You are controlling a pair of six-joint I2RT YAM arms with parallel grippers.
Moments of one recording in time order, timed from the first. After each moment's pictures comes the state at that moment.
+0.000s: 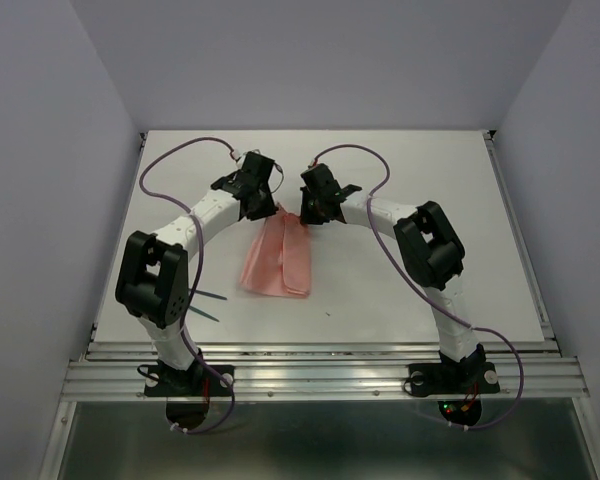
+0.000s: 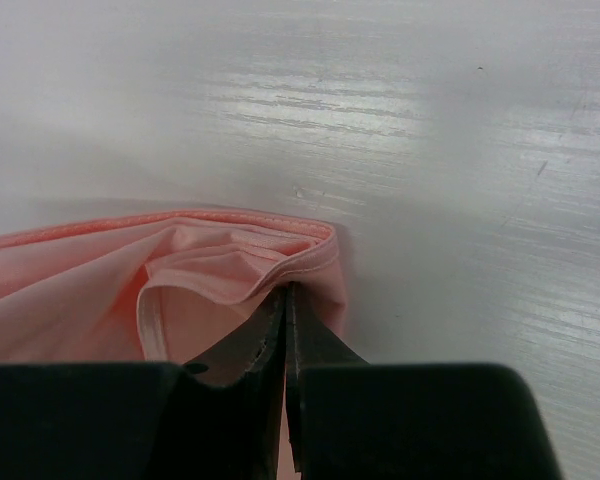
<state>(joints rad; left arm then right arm) -0.45 1.72 1.33 -0.53 -0.18 -0.62 0.64 2.22 1.66 -0.30 0.07 0.60</state>
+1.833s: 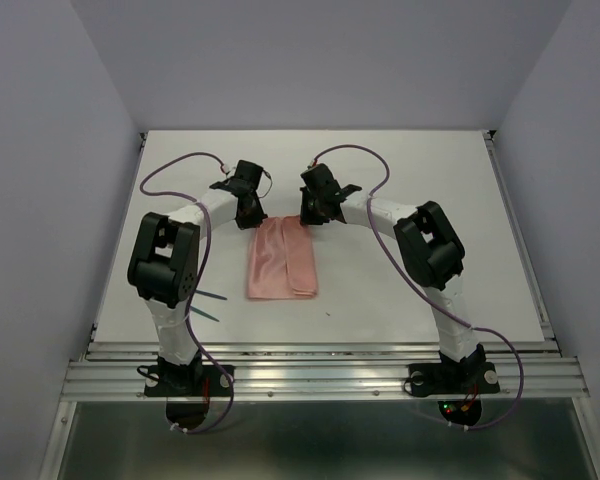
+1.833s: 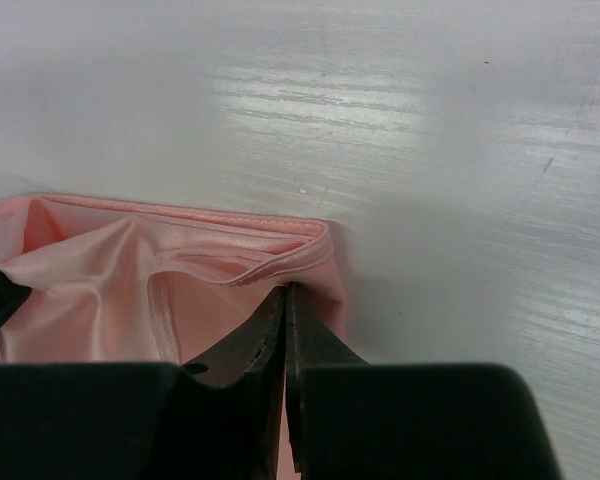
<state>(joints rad) -0.34 1.88 1.28 -0.45 -0.15 -0.63 0.64 2.22 1.66 -0.31 0.06 0.60</state>
